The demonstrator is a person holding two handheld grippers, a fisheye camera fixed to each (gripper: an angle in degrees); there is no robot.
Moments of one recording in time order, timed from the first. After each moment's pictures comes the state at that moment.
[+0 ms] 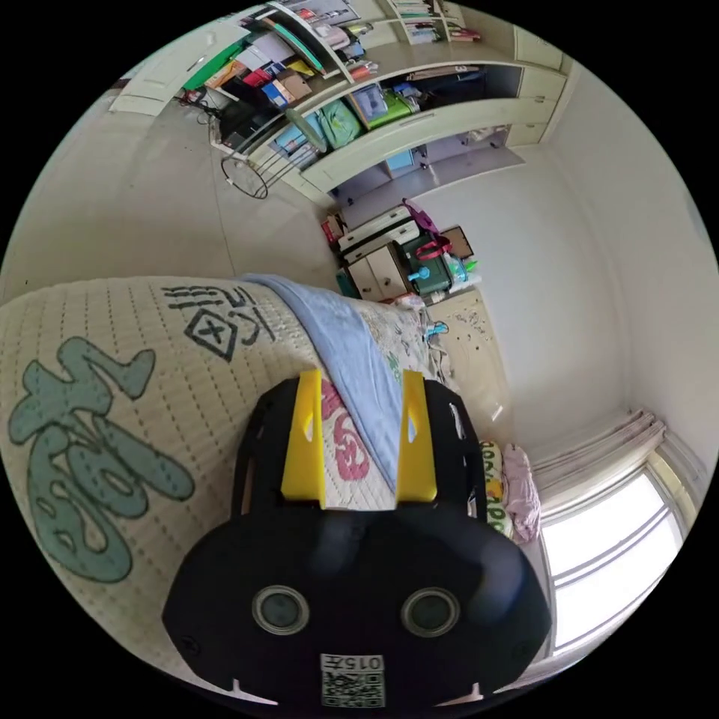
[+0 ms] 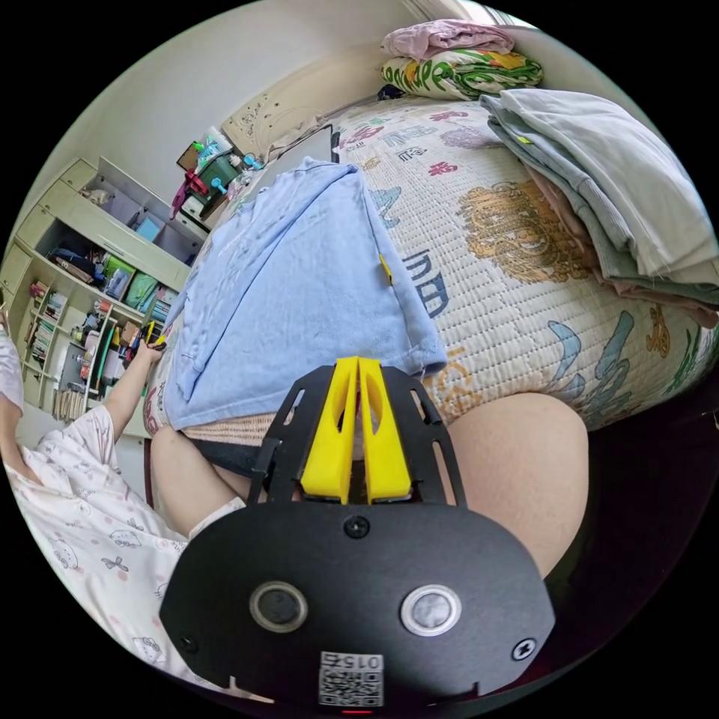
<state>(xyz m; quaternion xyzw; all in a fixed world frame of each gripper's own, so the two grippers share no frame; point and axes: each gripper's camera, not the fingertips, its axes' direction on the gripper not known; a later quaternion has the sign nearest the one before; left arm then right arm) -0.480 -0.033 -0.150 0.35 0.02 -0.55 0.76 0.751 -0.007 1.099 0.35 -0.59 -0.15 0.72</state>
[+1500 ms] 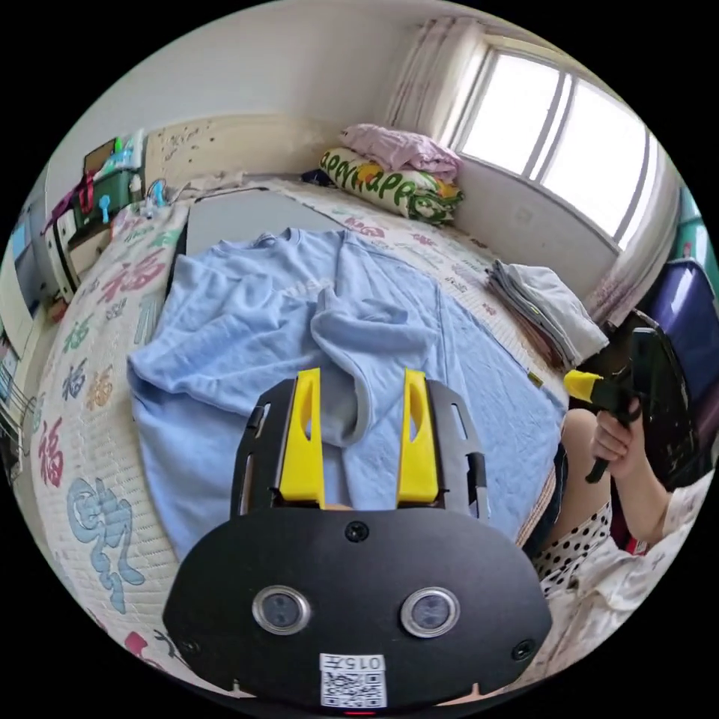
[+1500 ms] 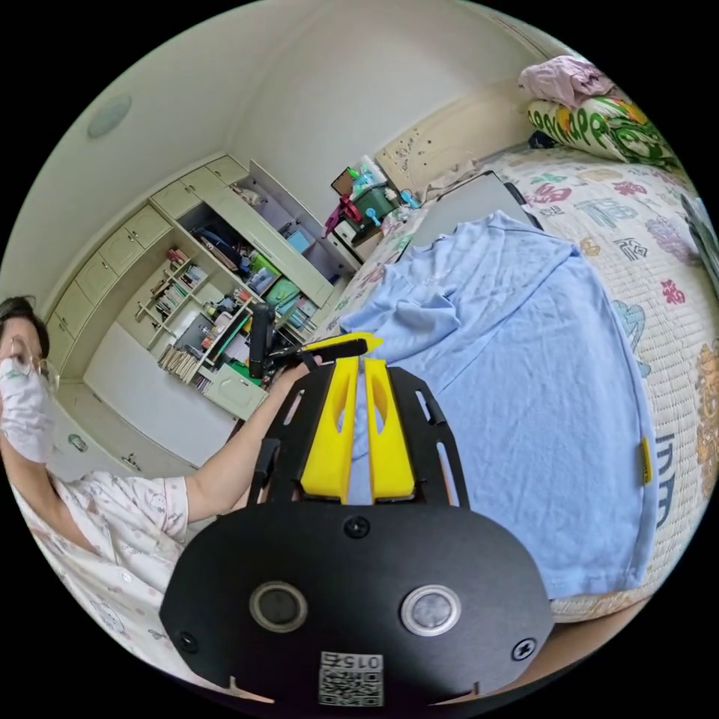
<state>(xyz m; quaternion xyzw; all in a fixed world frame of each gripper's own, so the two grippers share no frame) -0.005 -0.393 0.063 0.01 0.09 0.04 0.99 0.848 0.194 1.125 0.44 -0.70 -0.28 0.49</state>
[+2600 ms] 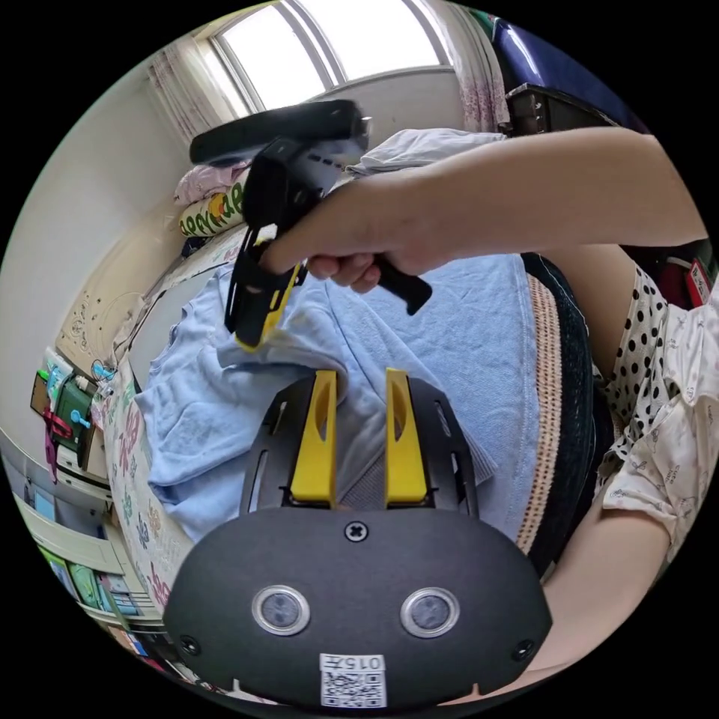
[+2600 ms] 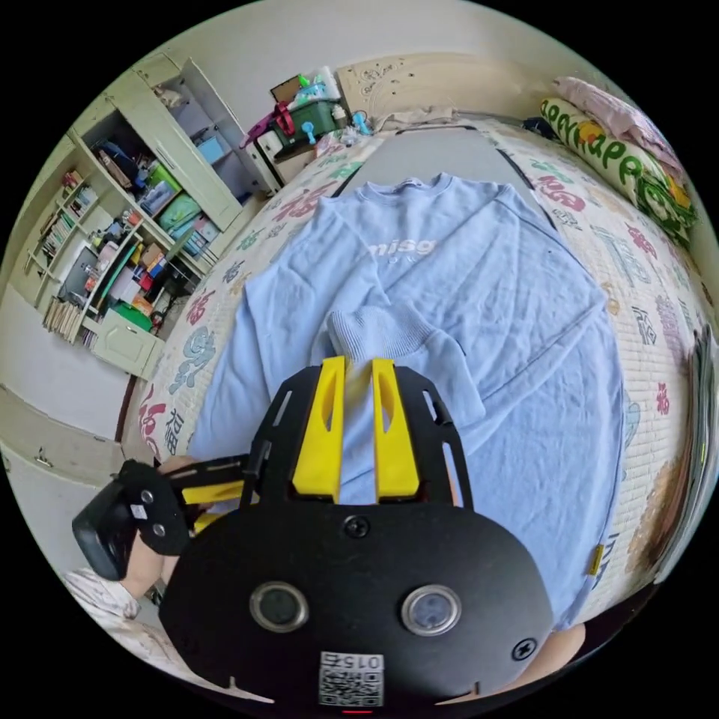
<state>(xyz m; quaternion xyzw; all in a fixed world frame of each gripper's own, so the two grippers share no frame) 0.074 -0.358 -0.036 0.01 0.02 0.40 0.91 0.554 0.092 0.755 0.44 -0.52 -0.29 0.68</state>
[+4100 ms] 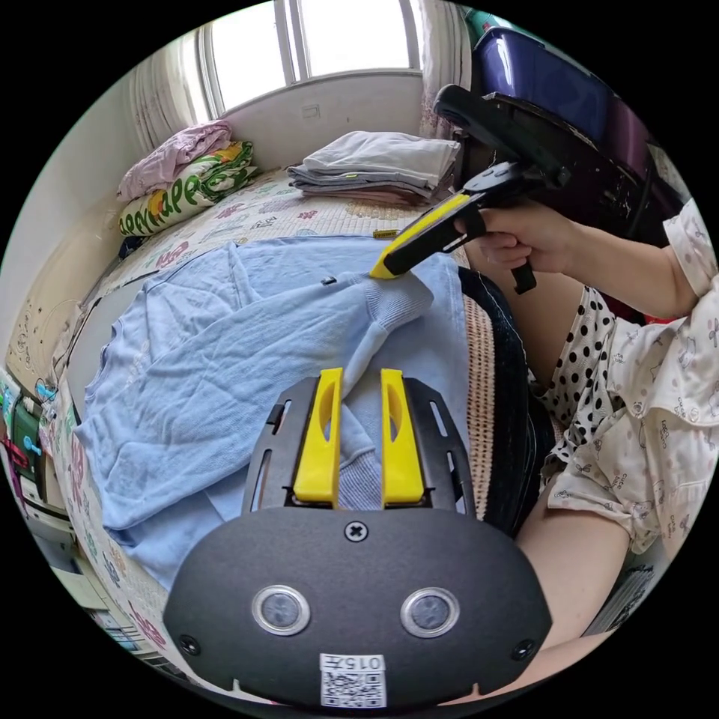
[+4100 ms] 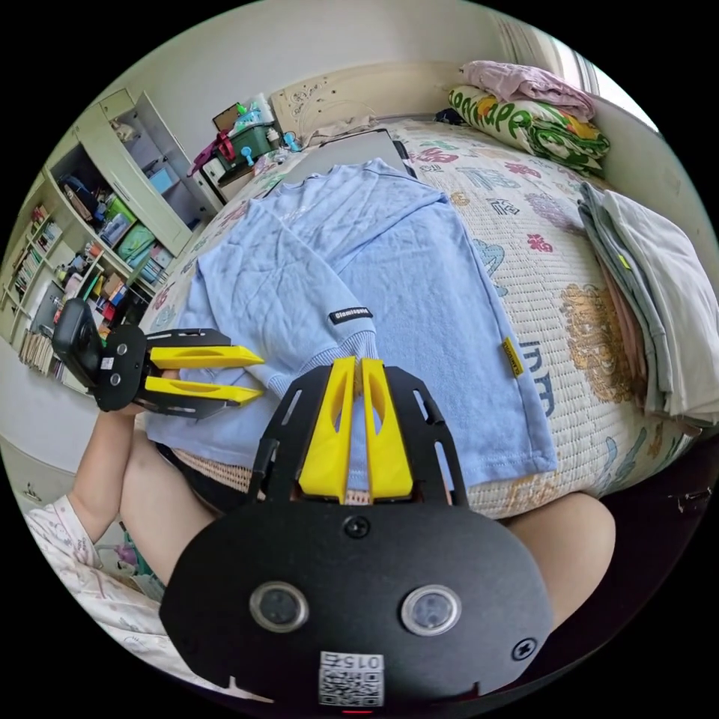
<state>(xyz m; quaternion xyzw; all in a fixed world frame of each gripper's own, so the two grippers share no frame) 0.081 -0.423 -0.071 -0.04 0.14 0.42 0.90 0.329 -0.188 1.007 0.44 -0.50 -0.18 0.72</state>
